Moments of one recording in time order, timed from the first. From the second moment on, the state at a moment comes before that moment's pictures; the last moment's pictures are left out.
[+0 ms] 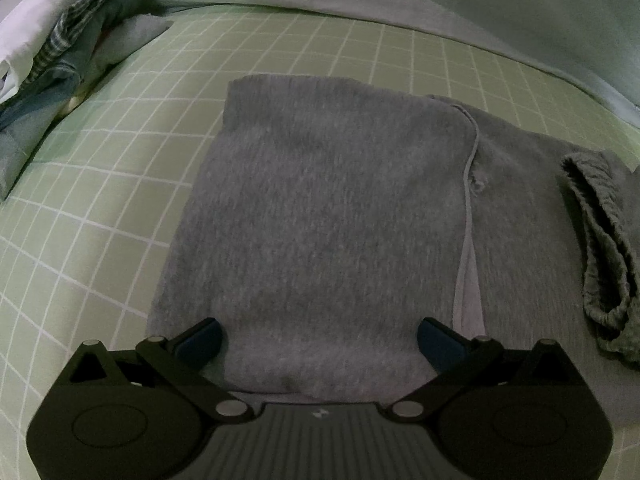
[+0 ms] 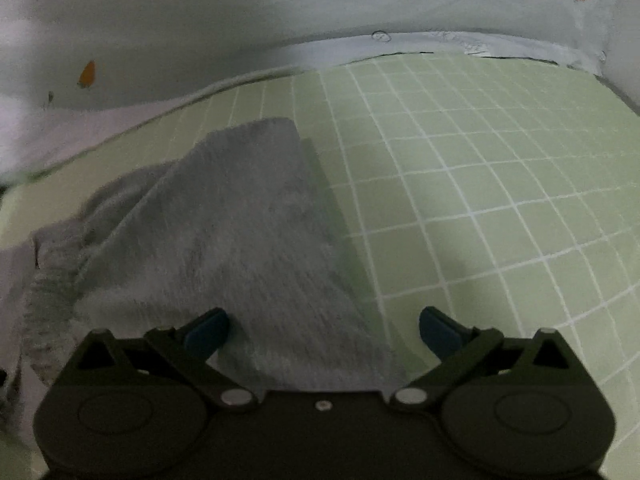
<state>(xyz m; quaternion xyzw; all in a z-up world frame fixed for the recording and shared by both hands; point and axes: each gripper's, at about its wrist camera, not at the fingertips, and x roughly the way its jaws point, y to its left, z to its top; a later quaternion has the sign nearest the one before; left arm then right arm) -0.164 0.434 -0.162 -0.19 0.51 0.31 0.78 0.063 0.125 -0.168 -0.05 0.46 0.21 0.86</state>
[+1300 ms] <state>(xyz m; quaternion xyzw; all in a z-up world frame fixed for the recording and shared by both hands) -0.208 0.463 -0.103 -0.17 0.46 0.29 0.82 -0.037 0.226 -0.071 -0.06 0.34 0.31 0.88</state>
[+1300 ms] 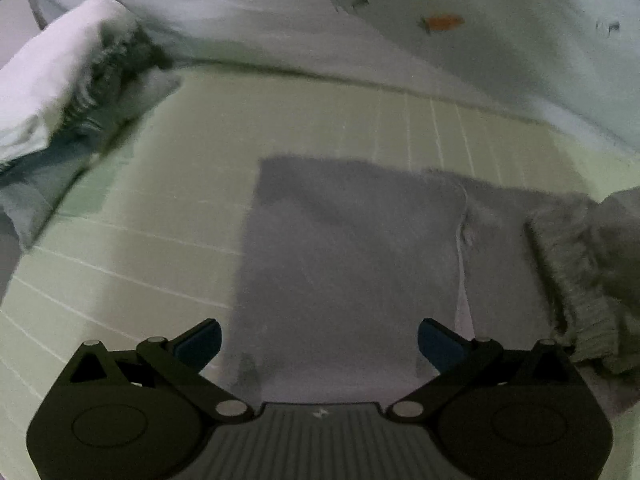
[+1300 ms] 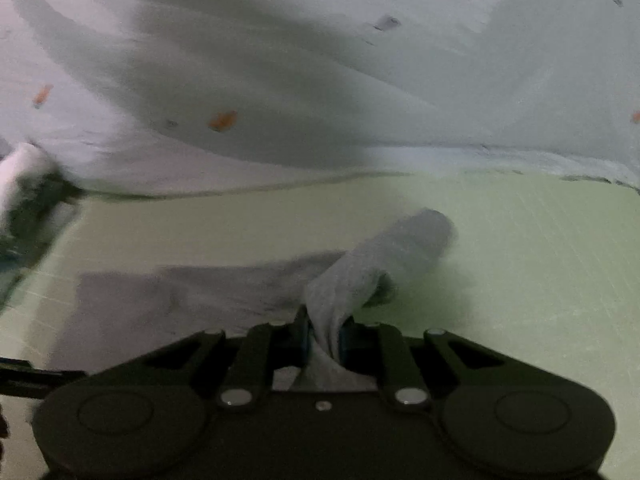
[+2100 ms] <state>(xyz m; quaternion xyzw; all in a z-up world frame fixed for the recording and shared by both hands) -0.311 0.545 -0.096 -0.21 0.43 0.30 0.83 -0.155 0.356 -0.106 0.00 0.38 0.41 0.83</state>
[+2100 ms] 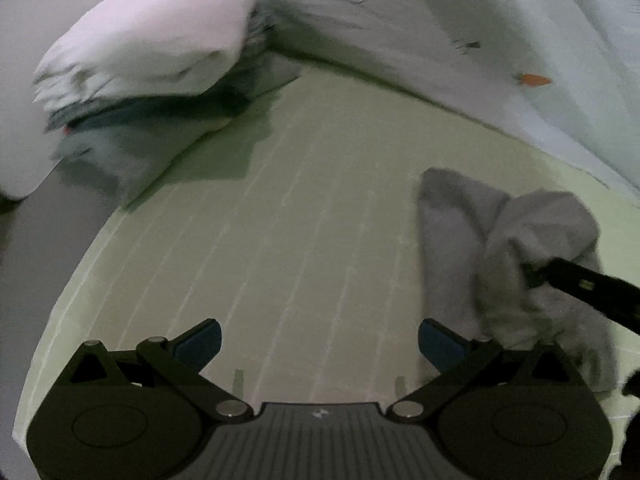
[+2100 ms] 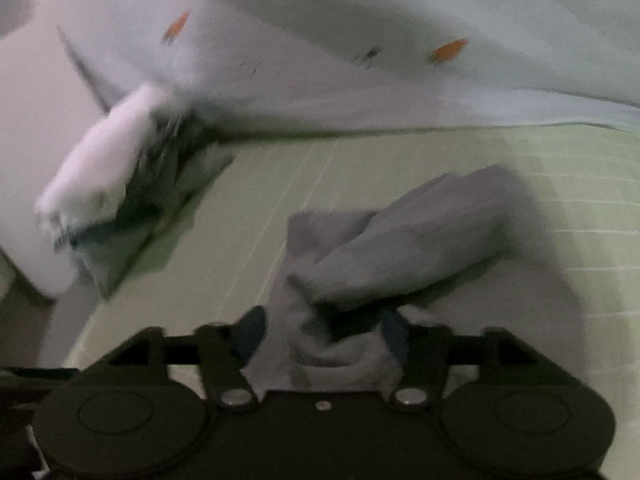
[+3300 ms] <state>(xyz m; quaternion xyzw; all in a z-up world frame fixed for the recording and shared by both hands) -0.224 0.596 -0.134 -0.37 0.40 0.25 0.80 -0.084 0.287 -0.141 -0.06 0.45 0.19 0.87</state>
